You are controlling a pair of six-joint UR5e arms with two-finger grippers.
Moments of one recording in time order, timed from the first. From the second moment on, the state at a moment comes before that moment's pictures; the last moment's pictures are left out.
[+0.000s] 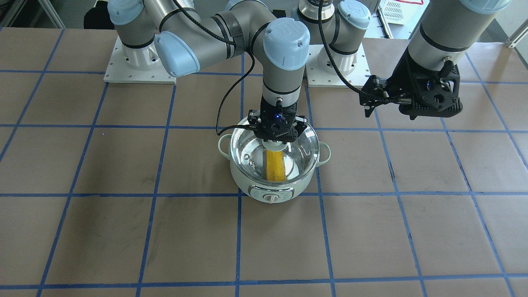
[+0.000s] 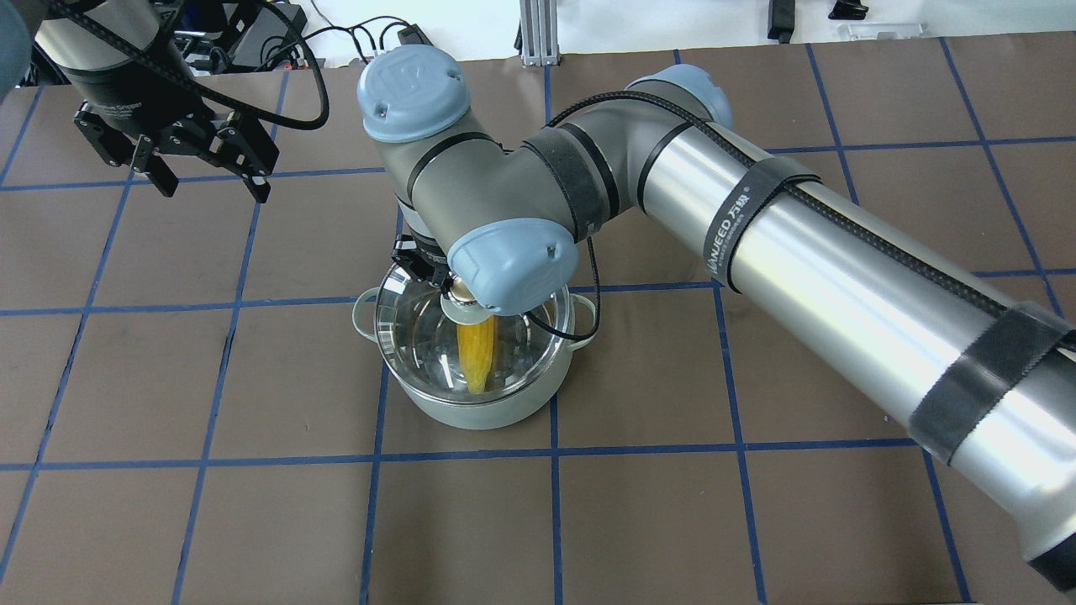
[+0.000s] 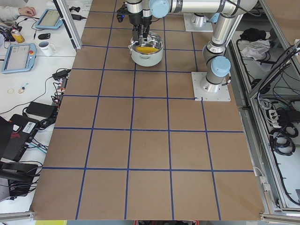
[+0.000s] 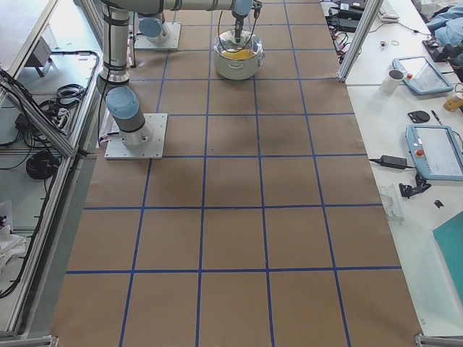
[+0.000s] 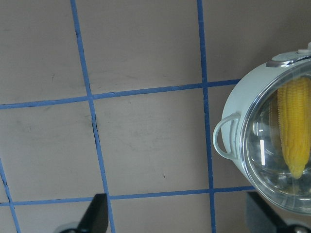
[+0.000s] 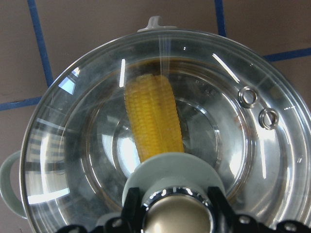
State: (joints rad) left arm -1.48 -1.63 -1.48 -1.67 1.65 0.18; right arm 2.12 -1.18 1.47 -1.88 -1.53 0.72
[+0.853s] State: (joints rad) left arm -1.48 -1.63 -1.48 -1.66 1.65 0.18; right arm 2.12 -1.19 1.47 -1.87 -1.53 0.72
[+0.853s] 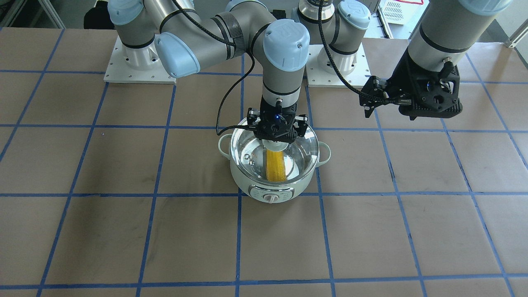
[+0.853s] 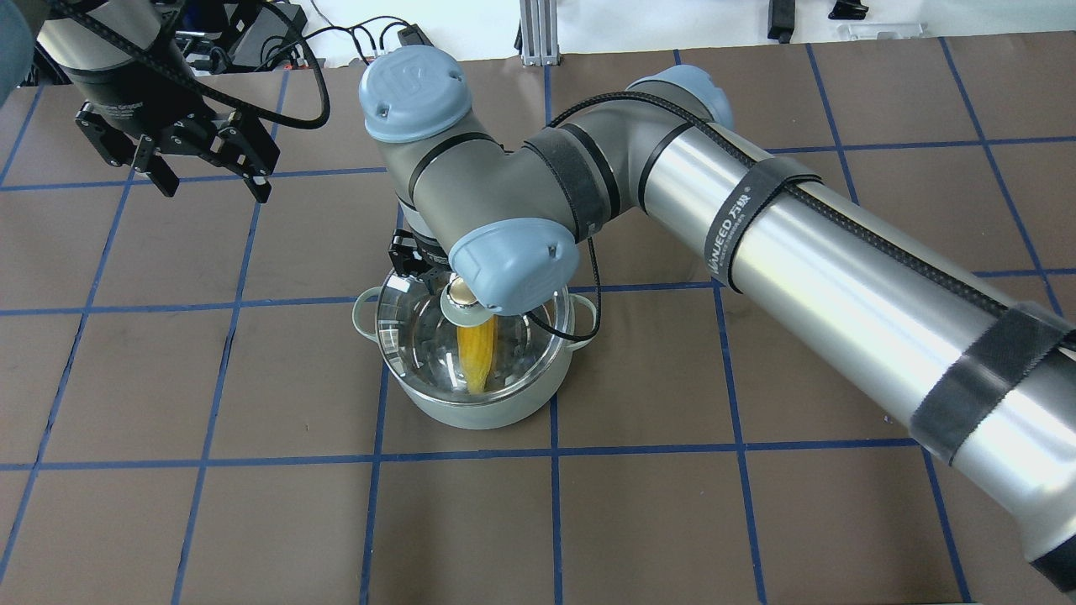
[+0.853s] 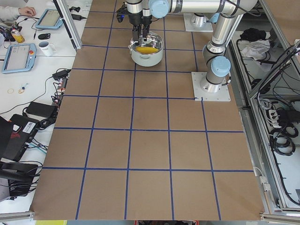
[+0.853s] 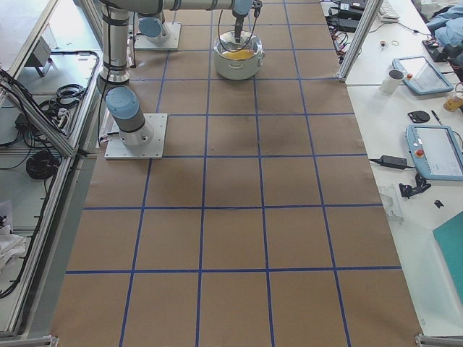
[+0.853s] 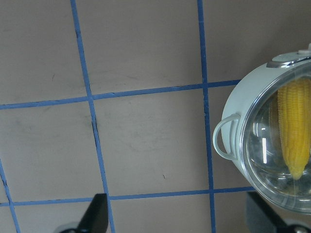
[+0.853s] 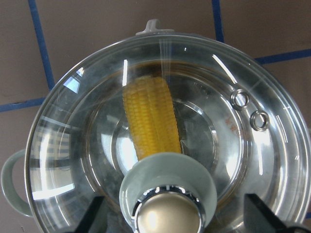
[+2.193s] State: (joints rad) left arm -1.48 -1.58 -1.47 -1.65 1.59 0.11; right arm 1.68 -1.54 1.49 -1.48 -1.54 0.19
